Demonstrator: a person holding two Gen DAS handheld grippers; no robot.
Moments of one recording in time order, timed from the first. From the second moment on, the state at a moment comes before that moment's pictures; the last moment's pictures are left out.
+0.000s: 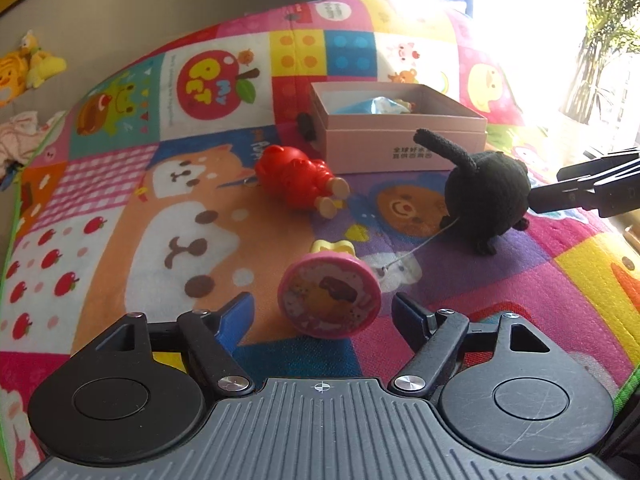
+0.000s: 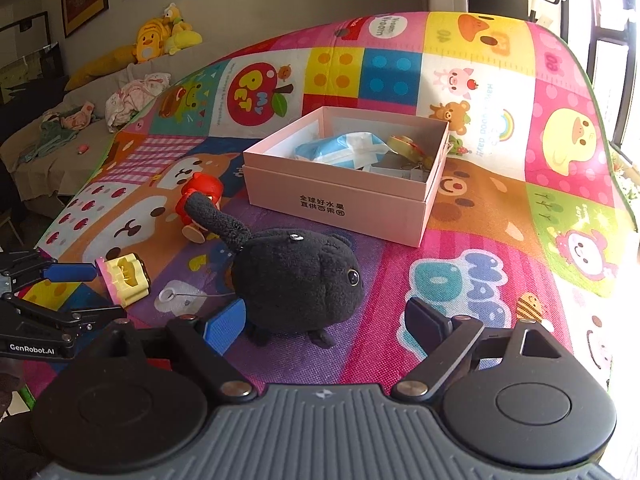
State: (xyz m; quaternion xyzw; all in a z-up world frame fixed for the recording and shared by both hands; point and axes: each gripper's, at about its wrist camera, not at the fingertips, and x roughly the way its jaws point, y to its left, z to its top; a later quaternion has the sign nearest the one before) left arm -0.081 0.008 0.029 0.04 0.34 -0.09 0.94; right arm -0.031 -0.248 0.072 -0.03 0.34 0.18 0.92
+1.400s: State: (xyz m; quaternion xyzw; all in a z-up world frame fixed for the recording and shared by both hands) left arm -0.060 0.058 0.063 -0.03 0.26 -0.04 0.96; right arm -0.011 -0.245 0.132 -0.06 0.31 0.18 0.93
